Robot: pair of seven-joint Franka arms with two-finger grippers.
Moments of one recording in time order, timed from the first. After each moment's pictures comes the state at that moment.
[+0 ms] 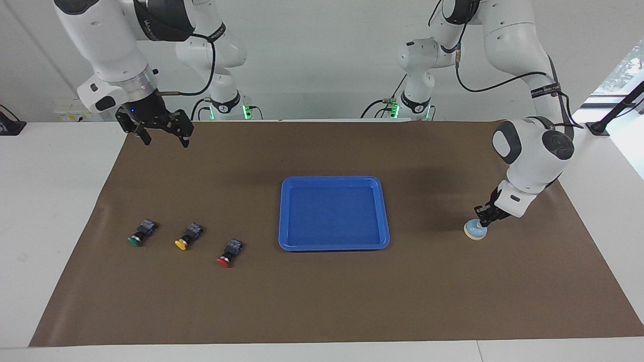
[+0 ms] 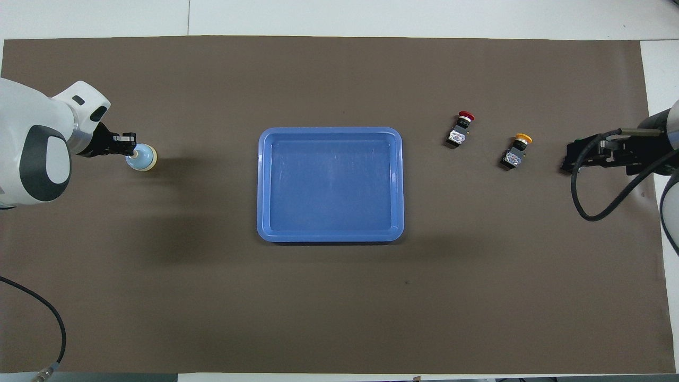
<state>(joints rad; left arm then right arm) 0.07 0.33 -0.06 -1.87 -0.02 2.25 -0.01 -0.03 -0.02 0.05 -1.65 0.00 1.60 0.13</state>
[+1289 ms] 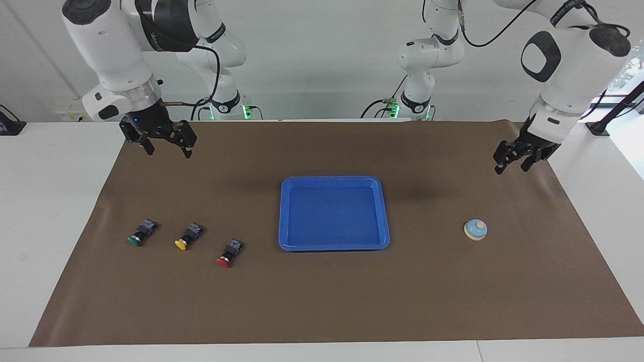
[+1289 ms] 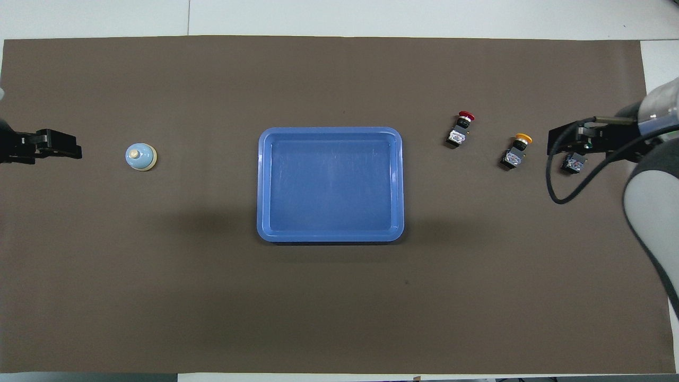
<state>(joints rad) 0.08 -0.03 -0.06 -1.77 -0.02 1.82 -0.01 0.01 0.03 0.06 -1.68 0.00 1.74 0.22</state>
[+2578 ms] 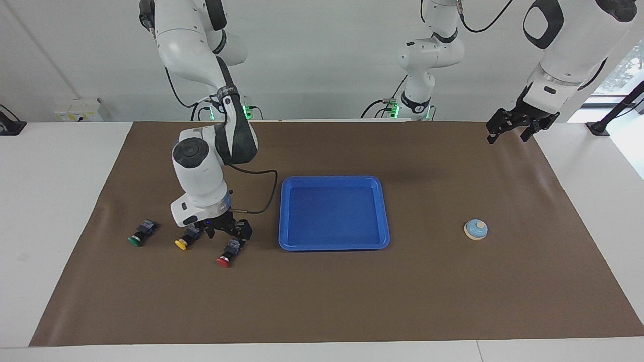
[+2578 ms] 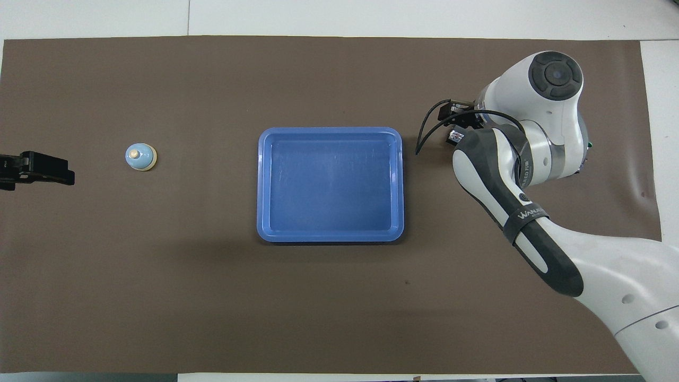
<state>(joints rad) 0.08 -0.08 -0.08 -1.73 -0.02 1.62 -0.01 0.12 0.46 0.06 -1.68 -0.06 2.25 0.49</state>
